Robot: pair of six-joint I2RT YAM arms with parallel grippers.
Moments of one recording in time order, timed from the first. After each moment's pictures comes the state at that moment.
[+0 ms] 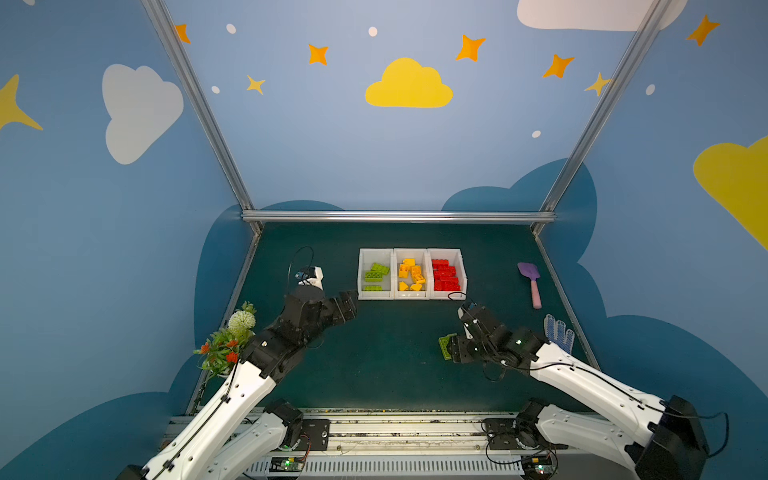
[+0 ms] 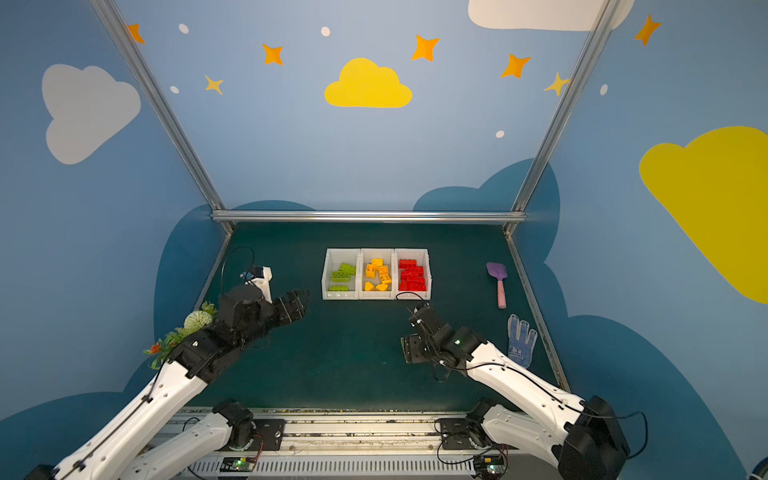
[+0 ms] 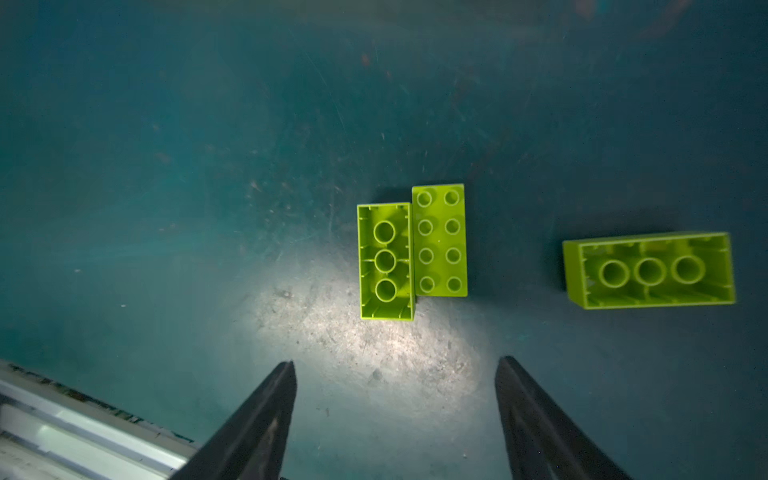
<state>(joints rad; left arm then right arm) -0.51 0.78 0.77 -0.53 -0.11 -0.71 0.80 1.08 0.70 -0.73 0.10 0.57</state>
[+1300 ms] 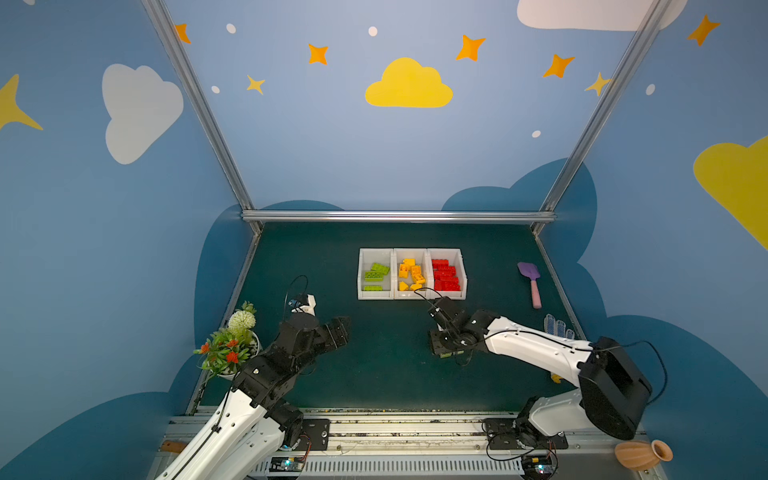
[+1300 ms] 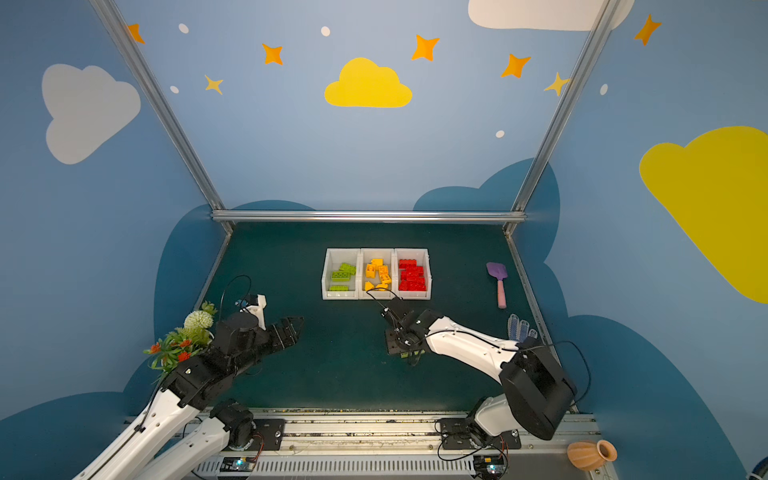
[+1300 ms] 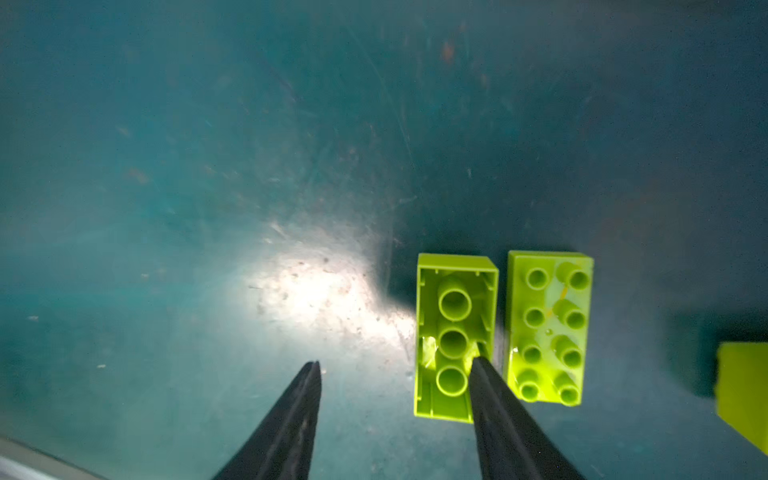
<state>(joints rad) -0.53 0.61 0.61 -0.62 -0.10 -0.78 0.85 1.41 0.85 -0.62 0.09 0.58</state>
